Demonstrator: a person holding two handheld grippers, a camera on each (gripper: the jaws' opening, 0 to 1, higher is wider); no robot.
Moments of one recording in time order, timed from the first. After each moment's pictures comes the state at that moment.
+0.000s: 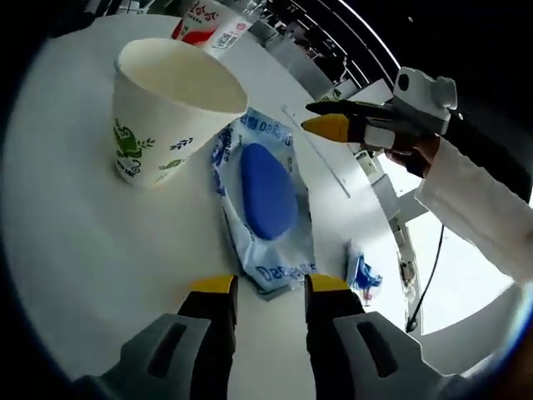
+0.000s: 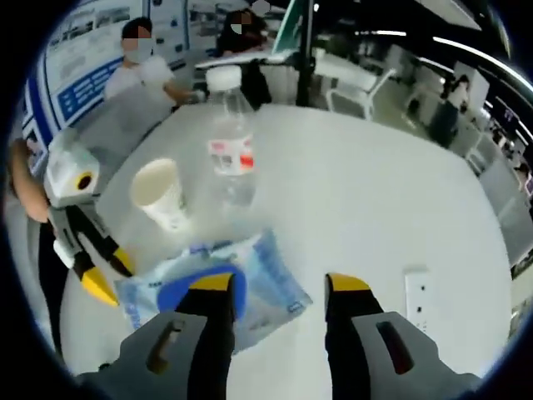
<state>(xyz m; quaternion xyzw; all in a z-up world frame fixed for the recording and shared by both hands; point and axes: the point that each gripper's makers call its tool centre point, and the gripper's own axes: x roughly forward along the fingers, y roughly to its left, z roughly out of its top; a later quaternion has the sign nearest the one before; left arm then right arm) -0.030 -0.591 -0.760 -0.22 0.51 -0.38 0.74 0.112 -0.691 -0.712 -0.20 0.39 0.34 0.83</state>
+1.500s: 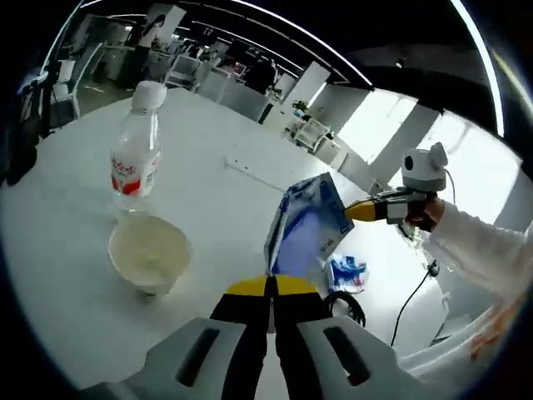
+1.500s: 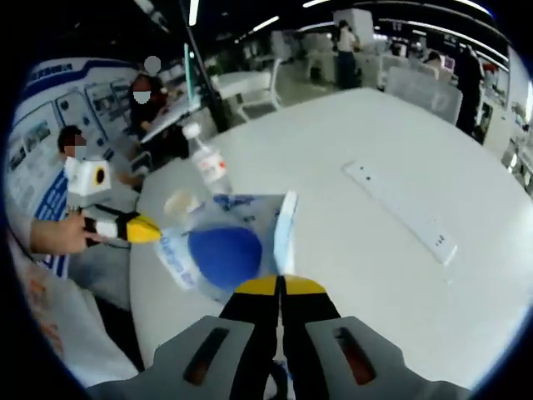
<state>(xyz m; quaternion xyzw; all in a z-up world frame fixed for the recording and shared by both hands) 0.001 -0.589 -0.645 -0.07 0.36 -0.53 0.77 -0.054 -0.754 -0.640 0.08 0.39 0.10 0.91</state>
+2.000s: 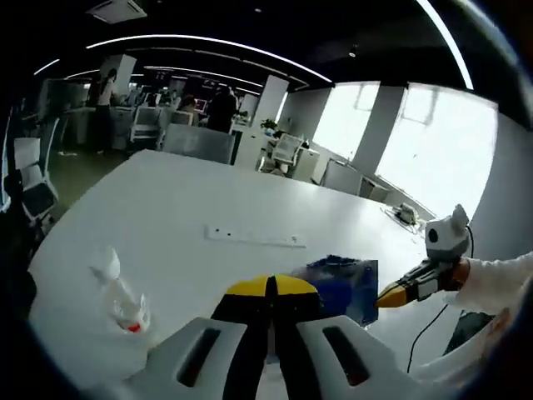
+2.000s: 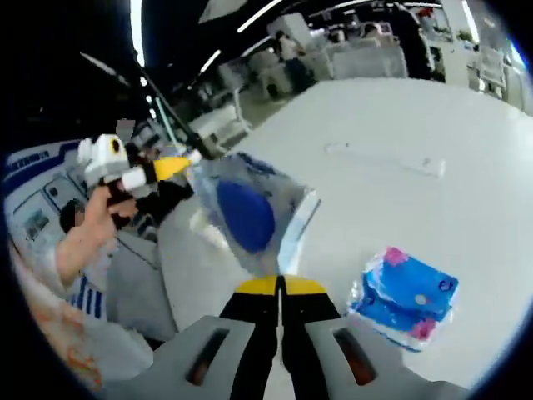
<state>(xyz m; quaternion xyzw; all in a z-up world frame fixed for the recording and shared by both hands) 0.050 -0.655 -0.562 -0.02 0.25 -0.60 0.76 -0.108 -0.721 -0.635 0.28 0.32 0.02 0.90</state>
